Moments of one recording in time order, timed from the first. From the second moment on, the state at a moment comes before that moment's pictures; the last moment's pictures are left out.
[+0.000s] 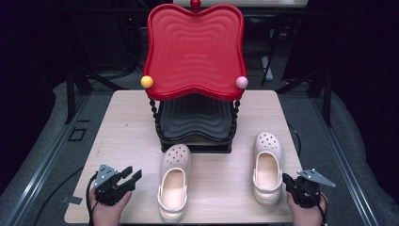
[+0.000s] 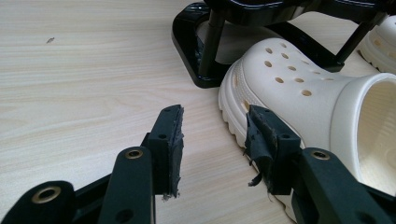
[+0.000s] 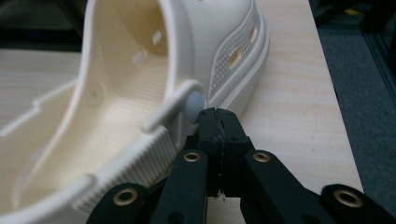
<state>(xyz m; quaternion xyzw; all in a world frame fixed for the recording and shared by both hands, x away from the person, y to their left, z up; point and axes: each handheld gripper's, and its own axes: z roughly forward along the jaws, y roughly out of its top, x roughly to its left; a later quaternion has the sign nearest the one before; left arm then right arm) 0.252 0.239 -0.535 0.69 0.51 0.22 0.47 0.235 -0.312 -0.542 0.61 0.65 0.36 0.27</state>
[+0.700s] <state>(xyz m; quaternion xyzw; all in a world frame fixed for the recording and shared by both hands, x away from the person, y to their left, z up) 0.249 0.237 -0.537 0.70 0.50 0.22 0.46 0.234 -0.305 -0.508 0.59 0.63 0.39 0.33</state>
